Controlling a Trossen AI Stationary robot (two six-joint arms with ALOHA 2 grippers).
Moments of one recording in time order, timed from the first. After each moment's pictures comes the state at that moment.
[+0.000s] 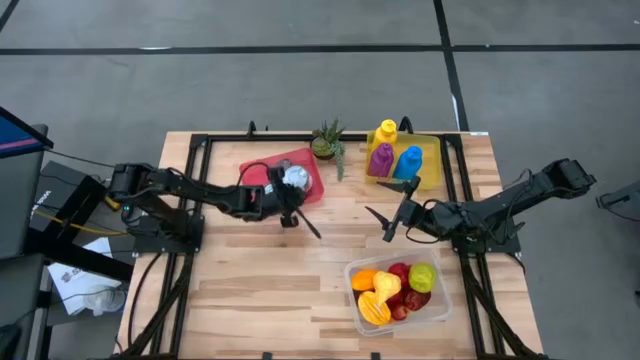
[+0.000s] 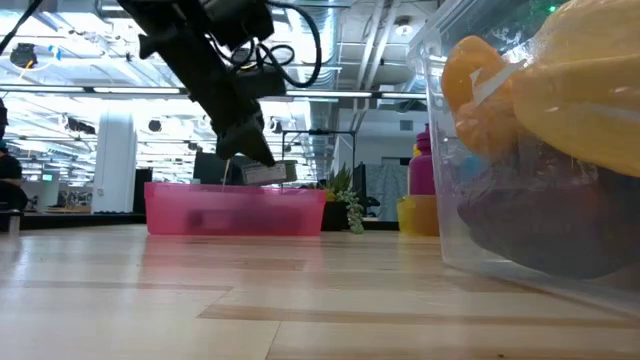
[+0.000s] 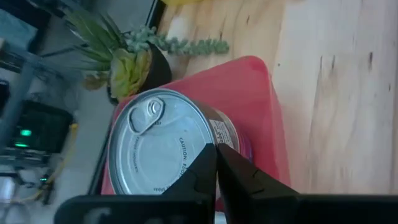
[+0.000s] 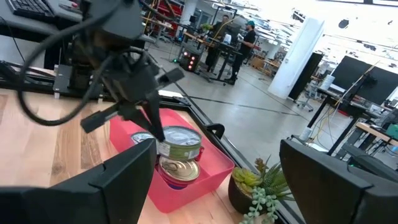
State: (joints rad) left arm 0.02 1.54 0.83 -0.13 -0.67 0.20; right arm 0.31 1.04 0.43 0.58 0.81 -0.31
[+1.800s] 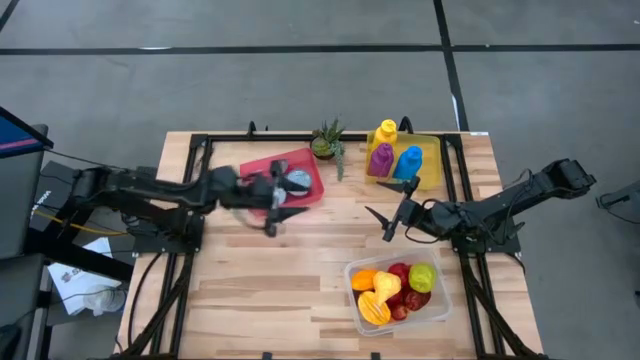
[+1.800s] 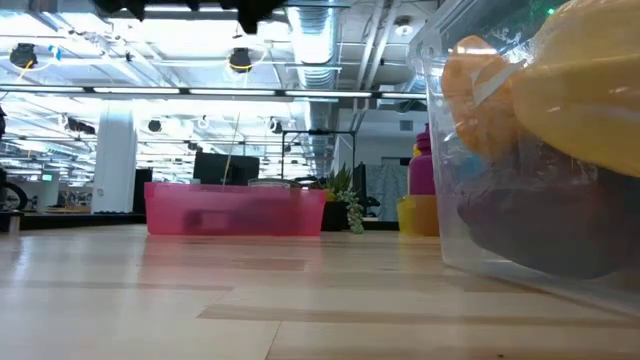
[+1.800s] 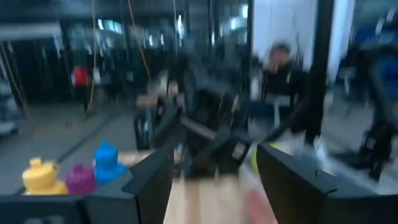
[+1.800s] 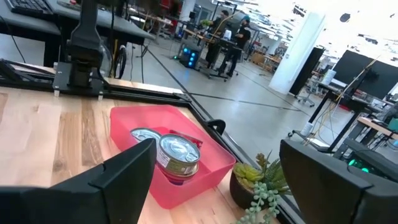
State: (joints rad) left arm 0.01 1.16 0.70 0.54 0.02 0.06; right arm 0.31 1.04 0.43 0.55 0.81 -0.28
